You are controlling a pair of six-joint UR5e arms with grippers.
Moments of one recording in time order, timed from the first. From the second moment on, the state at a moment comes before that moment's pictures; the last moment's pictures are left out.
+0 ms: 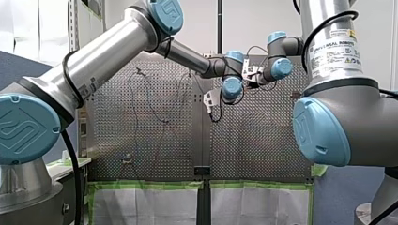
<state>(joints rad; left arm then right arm) -0.77 -2.35 -0.97 -3.08 -2.26 -1.91 1.84 -1.26 1.52 -0.18 1.24 1.73</state>
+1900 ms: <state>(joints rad) -0.67 -2.34 -0.82 -2.99 -2.10 -1.81 1.79 -1.29 1.42 -0.13 1.20 1.73</state>
